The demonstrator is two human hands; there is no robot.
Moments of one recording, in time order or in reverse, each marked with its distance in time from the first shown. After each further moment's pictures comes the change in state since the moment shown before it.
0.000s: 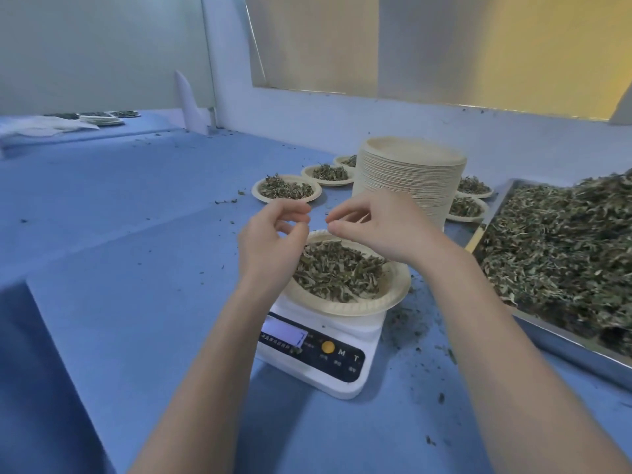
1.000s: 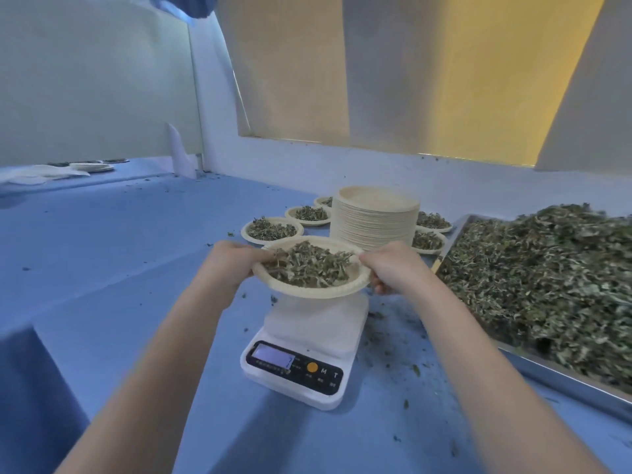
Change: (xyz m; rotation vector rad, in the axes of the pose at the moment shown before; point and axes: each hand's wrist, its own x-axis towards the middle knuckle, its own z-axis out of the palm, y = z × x) left_hand 0.033 0.029 -0.046 -0.111 -0.219 -0.500; right_hand -0.021 0.011 -0.022 0.355 0.157 0.545
